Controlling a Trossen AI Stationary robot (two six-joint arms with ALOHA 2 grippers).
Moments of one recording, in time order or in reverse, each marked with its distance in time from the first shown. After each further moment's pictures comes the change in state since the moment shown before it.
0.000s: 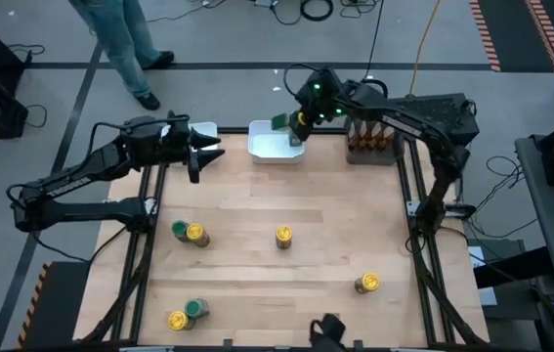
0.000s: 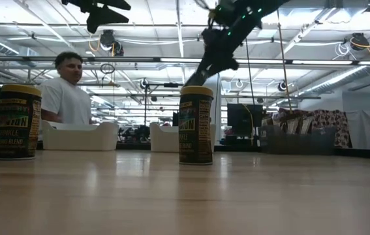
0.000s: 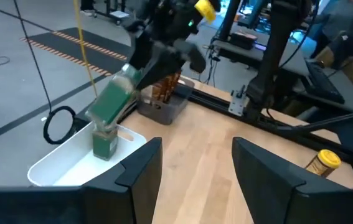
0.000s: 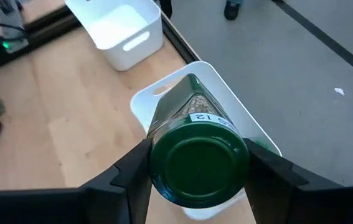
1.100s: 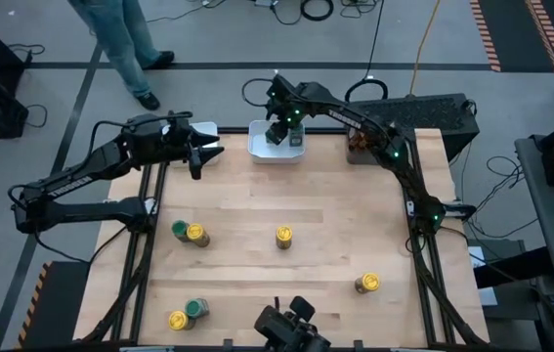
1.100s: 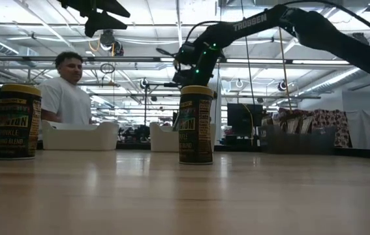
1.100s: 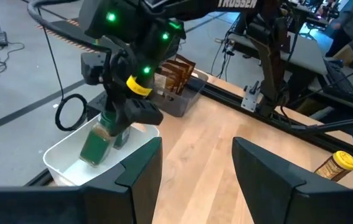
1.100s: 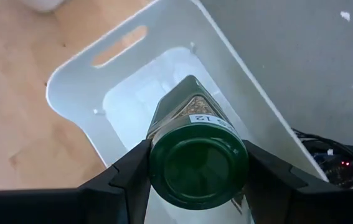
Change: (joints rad) left arm 0.034 0.009 0.000 -0.035 -0.012 -0.018; right arm 0.015 0.567 0.611 -0.380 0.087 0.029
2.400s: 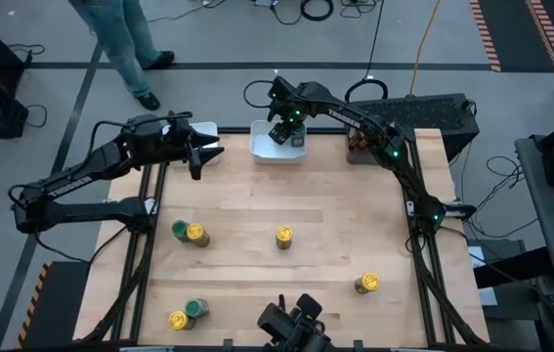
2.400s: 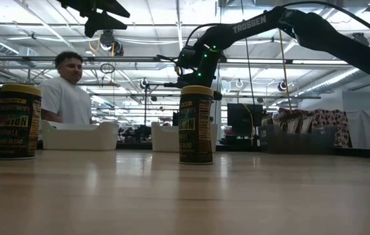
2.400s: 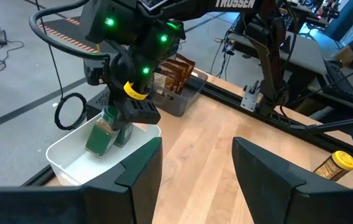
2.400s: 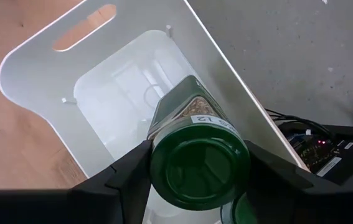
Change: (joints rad) left arm -0.001 0.000 0.000 -0.003 0.000 -0.006; right arm -0.010 0.013 0.001 -0.054 0.079 0.008
